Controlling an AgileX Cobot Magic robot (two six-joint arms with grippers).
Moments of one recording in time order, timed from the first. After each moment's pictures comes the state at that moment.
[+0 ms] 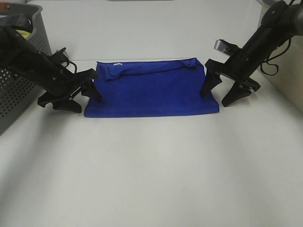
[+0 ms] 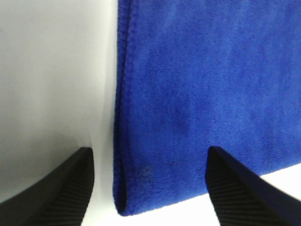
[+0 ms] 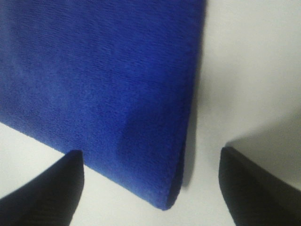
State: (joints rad) left arm -0.13 2.25 -1.44 -0.82 0.62 0.33; right arm 0.03 2.46 -1.95 0.50 1.20 -0.30
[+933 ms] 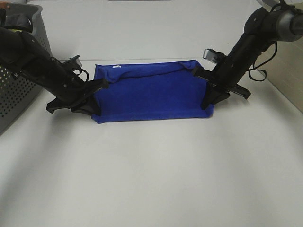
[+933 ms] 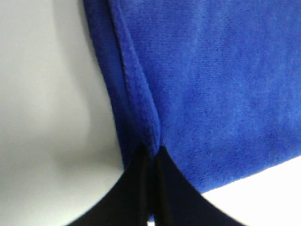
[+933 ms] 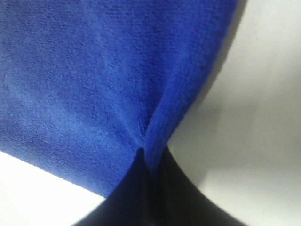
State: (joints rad) left arm -0.19 2.26 -1.44 -0.75 0.65 0.28; right arm 0.10 2.49 -1.95 0.46 1.20 -0.15
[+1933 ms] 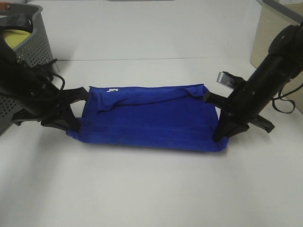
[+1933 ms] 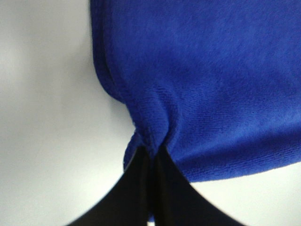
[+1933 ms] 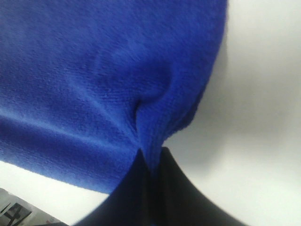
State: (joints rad) left arm -0.19 1.93 -1.08 -0.67 0.65 0.22; right arm 0.10 2.11 -1.25 0.56 0.95 -0.24
